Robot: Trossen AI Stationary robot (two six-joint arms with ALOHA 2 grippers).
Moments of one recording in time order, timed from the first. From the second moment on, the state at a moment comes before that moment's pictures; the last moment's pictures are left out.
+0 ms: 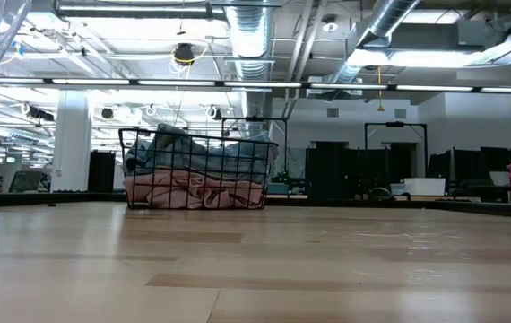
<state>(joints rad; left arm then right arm) -0.09 0.62 0.84 0.00 0.10 -0.74 0.86 1.43 1.20 -1.04 -0.07 1.64</state>
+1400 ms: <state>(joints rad) -0.09 0.62 0.84 0.00 0.10 -0.74 0.87 1.65 1.20 -1.15 0.05 1.47</state>
